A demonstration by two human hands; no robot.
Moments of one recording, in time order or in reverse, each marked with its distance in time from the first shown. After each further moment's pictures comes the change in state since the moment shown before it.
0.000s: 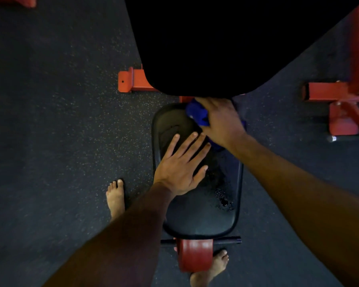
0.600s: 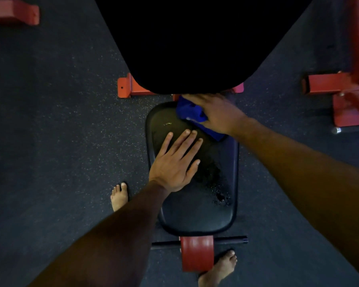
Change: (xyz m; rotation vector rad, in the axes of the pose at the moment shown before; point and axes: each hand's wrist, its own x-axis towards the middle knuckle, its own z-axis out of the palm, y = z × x) left_hand 0.001 0.003 -0.006 -0.003 -0.006 -0.002; right_hand 0.001 0.030 -0.016 -0.029 -0.179 -0.160
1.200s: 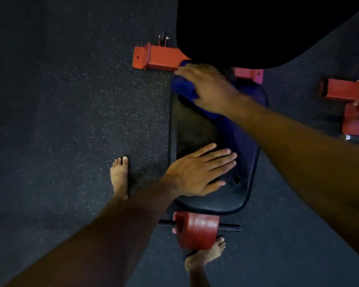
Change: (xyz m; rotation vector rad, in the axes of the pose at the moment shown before) left_hand -0.059 0.025 0.013 -0.076 -0.110 0.352; right_hand 0.054 -0.085 0.016 -0.098 -0.049 -0.162
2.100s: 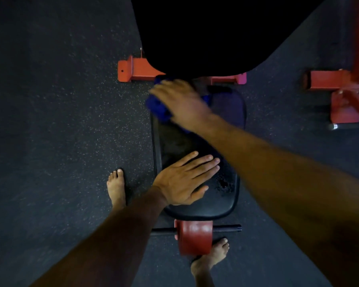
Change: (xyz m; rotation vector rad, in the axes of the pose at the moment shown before) left_hand 0.004 0.000 -0.008 -0.017 0.068 0.017; right_hand -0.011 -0.013 0.007 -0.089 0.115 0.048
